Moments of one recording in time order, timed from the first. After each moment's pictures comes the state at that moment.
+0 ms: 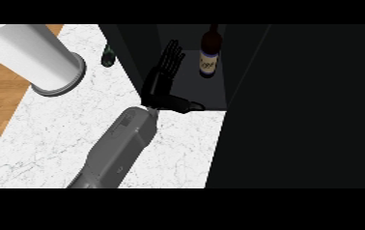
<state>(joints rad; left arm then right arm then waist) -0.70 0.00 -0.32 -0.76 0.61 0.04 -0.51 0.41 -0.59 0.57 -2.51 -0.02 -0.46 0.02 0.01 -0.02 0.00</state>
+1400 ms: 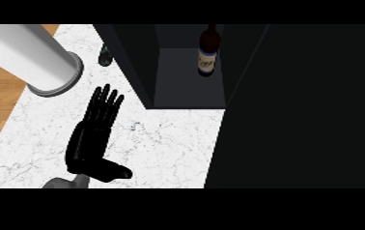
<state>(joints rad) -0.04 0.29 -0.32 -1.46 0.66 -0.06 -0.45 0.39 -0.76 0.66 -2.51 -0.02 -0.25 -0.02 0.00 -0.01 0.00</state>
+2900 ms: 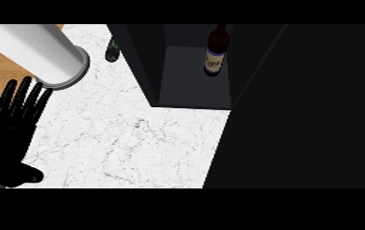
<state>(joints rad) 0.03 0.56 -0.03 -1.48 0.84 -0.32 -0.38 0.16 -0.70 0.69 -2.50 -0.03 -0.12 0.14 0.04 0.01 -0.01</state>
